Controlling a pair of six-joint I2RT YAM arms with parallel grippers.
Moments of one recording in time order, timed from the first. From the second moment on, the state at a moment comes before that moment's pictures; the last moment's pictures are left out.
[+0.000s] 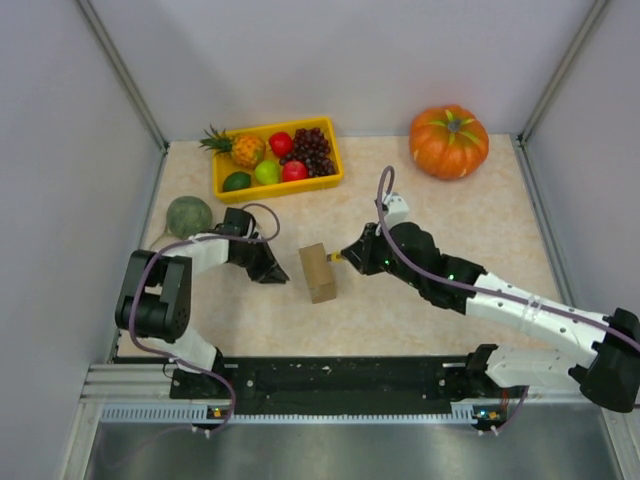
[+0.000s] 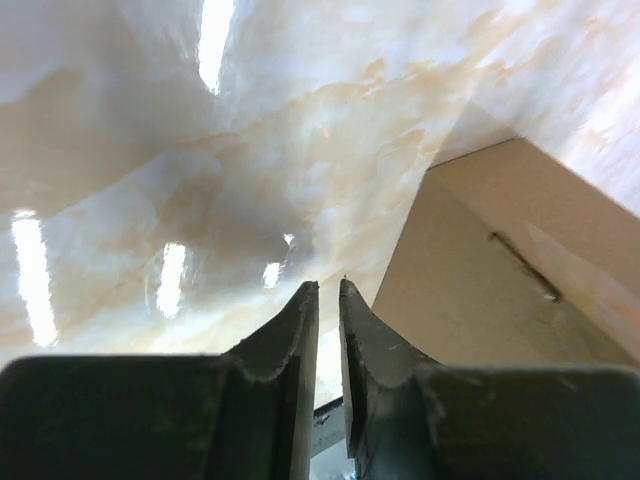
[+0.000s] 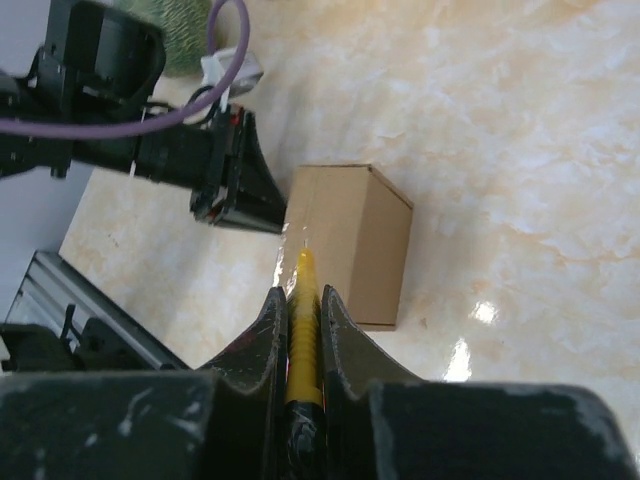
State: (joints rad) left arm -0.18 1.64 0.79 -0.37 0.52 -0.70; right arm 0.94 1.13 0.87 -0.14 0.21 0.64
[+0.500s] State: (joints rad) left arm -0.18 1.52 1.08 -0.41 0.39 -0.66; right arm 1.34 1.41 0.87 0.05 0.41 0.39
